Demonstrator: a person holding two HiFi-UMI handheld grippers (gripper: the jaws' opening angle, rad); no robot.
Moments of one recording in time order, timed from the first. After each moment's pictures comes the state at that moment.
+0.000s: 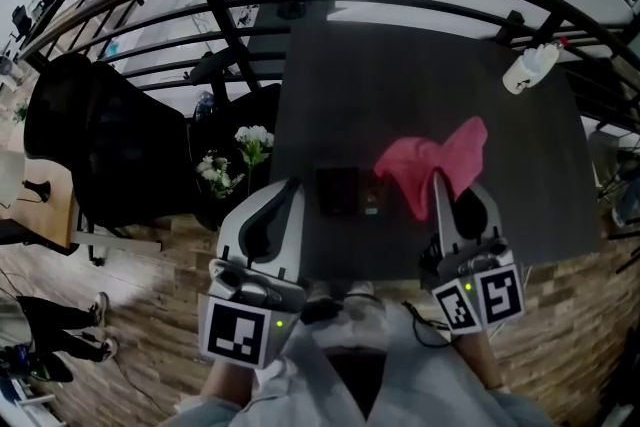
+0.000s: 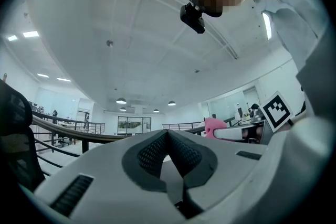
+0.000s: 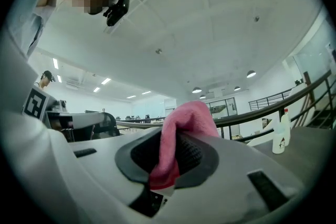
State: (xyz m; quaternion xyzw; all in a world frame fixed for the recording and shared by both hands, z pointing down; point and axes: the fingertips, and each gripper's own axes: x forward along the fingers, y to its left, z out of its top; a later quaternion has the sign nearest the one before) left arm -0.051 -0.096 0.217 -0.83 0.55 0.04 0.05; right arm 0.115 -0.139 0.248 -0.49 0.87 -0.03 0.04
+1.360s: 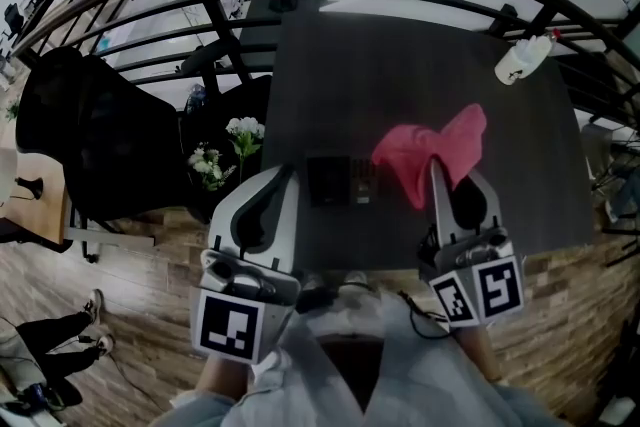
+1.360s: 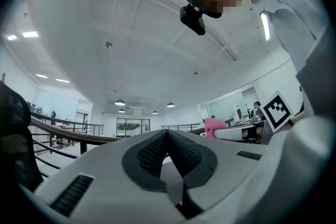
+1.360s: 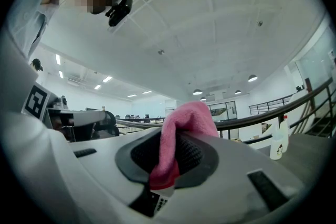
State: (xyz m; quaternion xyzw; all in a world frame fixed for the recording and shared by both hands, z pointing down) left arm -0.046 -0.091 0.208 -0.83 0.55 0.05 0.06; right arm 0.119 -0.132 0.239 -0.49 0.87 -0.01 0.04
